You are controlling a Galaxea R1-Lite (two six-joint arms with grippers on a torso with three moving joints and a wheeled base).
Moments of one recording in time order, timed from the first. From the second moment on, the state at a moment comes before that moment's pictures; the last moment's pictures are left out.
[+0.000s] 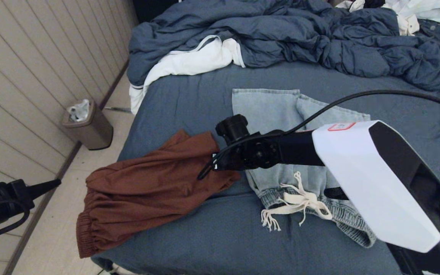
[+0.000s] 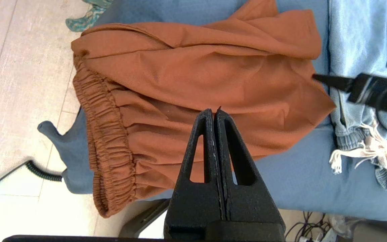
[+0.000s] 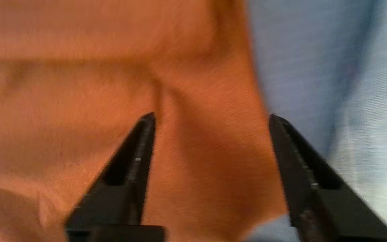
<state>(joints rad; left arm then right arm) 0.32 1.37 -0.42 -0.57 -0.61 -0.26 0.62 2.39 -1.95 0.22 -0.19 0.31</state>
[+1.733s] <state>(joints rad) 0.32 1.37 -0.41 -0.57 -0.63 -0.26 0.61 2.38 -1.88 0.23 -0.17 0.30</state>
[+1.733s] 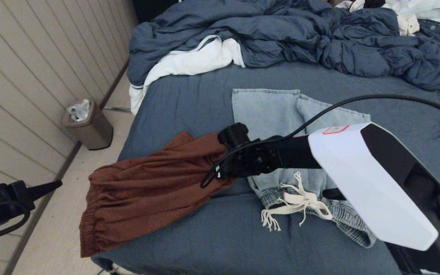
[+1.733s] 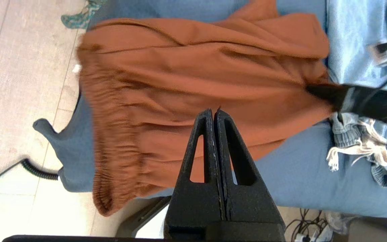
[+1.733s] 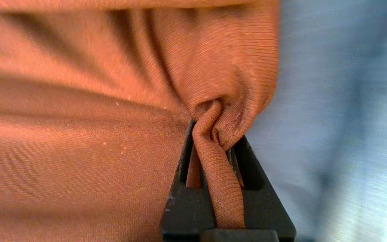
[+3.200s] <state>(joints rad) 0.28 1.25 -0.38 -0.52 -0.62 -0.27 0.78 2.14 -1.88 0.22 -0.20 0.24</state>
